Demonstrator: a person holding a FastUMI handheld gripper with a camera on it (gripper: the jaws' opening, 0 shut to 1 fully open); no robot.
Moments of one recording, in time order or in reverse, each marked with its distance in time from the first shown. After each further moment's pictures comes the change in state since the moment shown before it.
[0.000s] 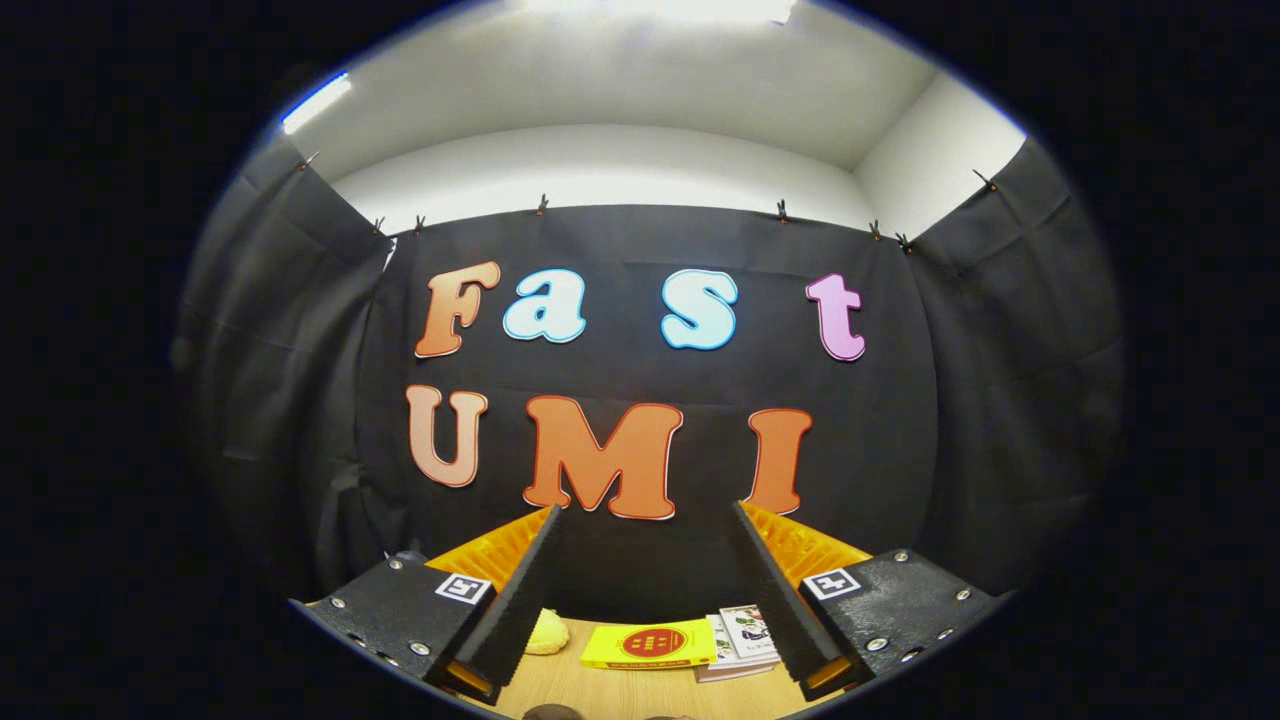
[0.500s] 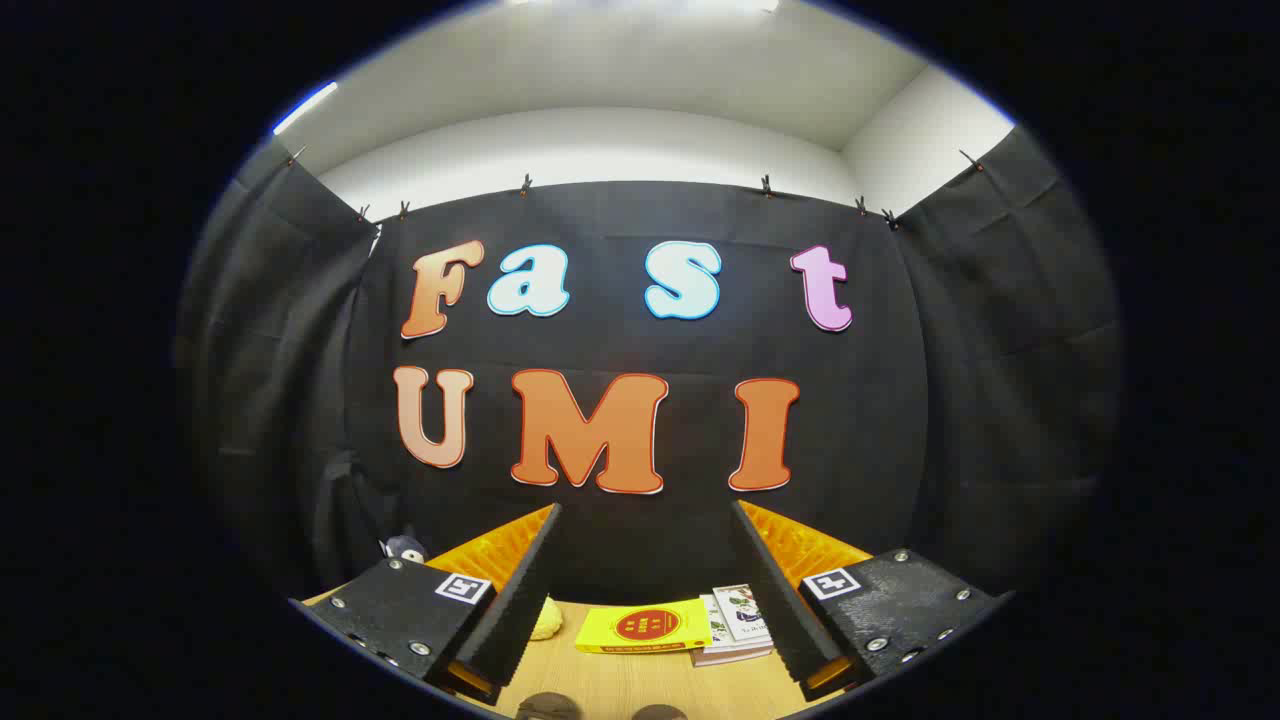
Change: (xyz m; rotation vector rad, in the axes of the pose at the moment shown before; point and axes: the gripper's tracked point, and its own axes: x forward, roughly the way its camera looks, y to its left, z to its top) arm -0.002 -0.019 -0.026 0.035 0.060 -0.033
